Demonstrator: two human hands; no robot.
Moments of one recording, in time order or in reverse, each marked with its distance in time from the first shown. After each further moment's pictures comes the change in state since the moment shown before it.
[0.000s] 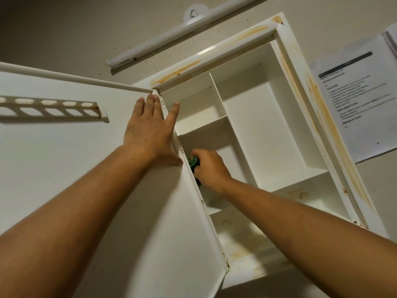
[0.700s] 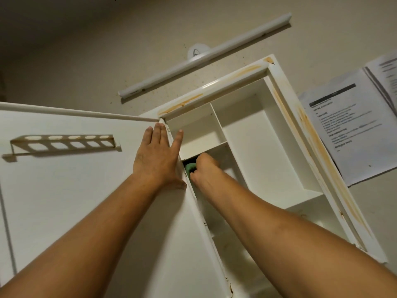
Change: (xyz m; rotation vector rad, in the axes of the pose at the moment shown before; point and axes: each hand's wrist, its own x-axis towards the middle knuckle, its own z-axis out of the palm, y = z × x) left_hand -0.002 0.000 -0.001 0.011 -0.010 -0.004; right_hand 0.051 -0.074 -0.018 1.459 0.323 0.892
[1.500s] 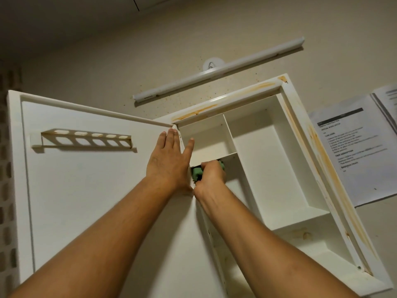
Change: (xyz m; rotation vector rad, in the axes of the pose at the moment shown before) left_hand 0.004 0.002 0.006 -0.037 0.014 -0.016; right_hand -0.011 0.009 0.004 0.047 -0.046 -0.106
